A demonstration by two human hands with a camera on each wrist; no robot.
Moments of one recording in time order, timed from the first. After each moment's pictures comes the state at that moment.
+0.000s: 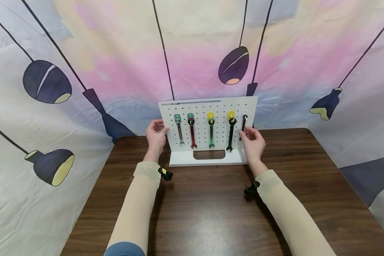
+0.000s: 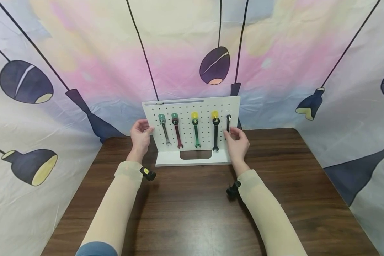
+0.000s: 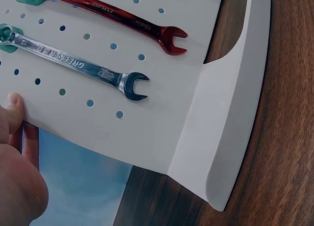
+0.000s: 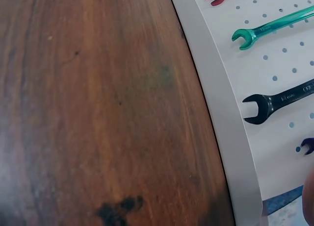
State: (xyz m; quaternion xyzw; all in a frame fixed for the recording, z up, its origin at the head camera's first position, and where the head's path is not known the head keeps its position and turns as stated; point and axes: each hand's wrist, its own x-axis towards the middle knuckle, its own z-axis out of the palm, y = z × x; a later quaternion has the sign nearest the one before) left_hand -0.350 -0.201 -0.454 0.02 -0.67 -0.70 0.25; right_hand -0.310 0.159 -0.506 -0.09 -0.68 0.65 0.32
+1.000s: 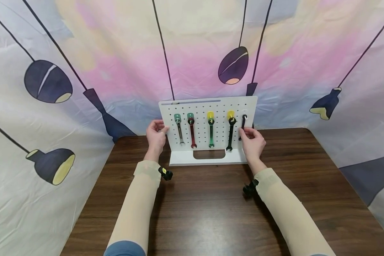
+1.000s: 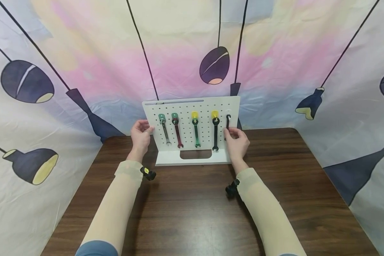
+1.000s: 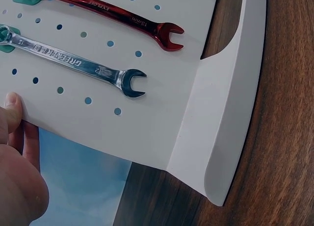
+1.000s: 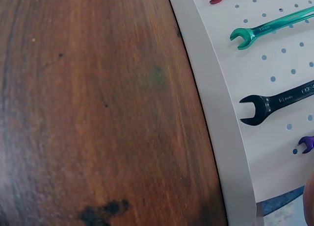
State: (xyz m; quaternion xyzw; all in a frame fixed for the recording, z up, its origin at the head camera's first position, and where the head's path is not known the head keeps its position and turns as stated) left_hand -0.350 -0.202 -0.455 0.02 -0.68 -0.69 0.25; right_hand -0.310 0.157 -0.497 -0.13 -0.72 0.60 0.33
